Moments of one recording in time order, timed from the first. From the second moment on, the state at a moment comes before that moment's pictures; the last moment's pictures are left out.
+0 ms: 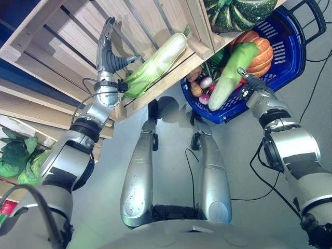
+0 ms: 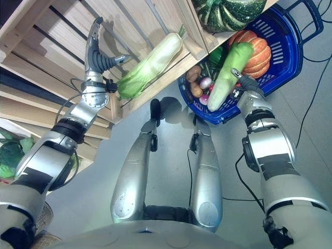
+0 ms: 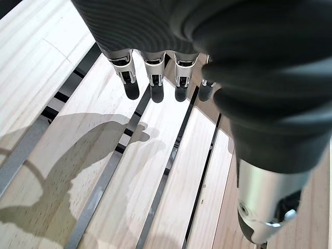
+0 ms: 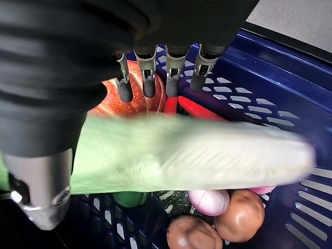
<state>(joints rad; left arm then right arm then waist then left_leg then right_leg) -0.89 0.52 -0.49 0.82 -0.02 -0.42 0.60 -1.08 -0.47 0.21 1.37 0.75 0.11 -0.21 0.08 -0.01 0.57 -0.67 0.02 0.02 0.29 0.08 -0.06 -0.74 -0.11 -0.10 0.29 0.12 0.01</state>
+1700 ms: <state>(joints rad) -0.78 0.54 -0.61 1.04 -0.13 -0.24 0.16 -0.71 -0.52 0.09 1.26 0.63 -0.29 -0.47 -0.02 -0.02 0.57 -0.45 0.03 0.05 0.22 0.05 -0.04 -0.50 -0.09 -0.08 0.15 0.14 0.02</state>
